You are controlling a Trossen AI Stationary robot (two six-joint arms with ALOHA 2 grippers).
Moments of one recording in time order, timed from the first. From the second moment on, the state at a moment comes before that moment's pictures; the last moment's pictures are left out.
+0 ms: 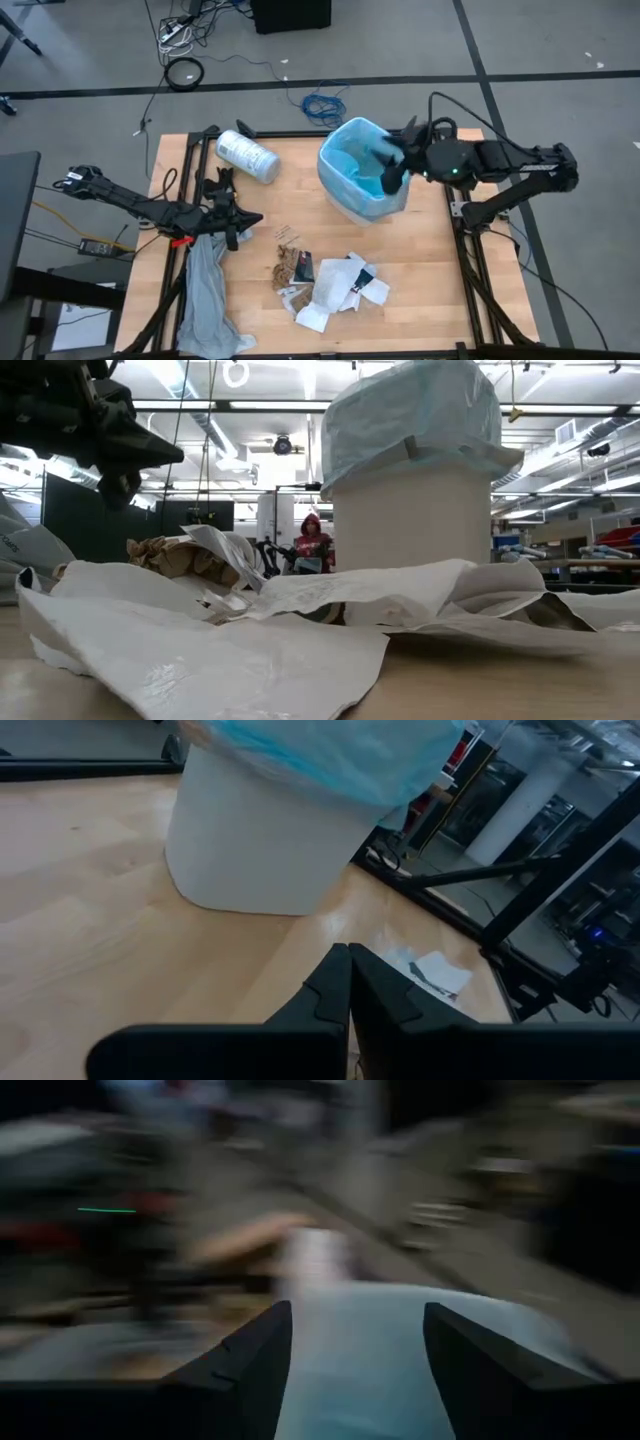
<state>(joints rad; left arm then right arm) -0.33 0.56 0.11 0.31 -0.49 -0.62 0.19 1.19 1.47 -0.64 0.67 0.34</state>
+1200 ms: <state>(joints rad) -0.36 0.01 0.11 -0.10 -0.47 -0.48 0.74 1.26 0.87 -0.18 1.16 0.77</state>
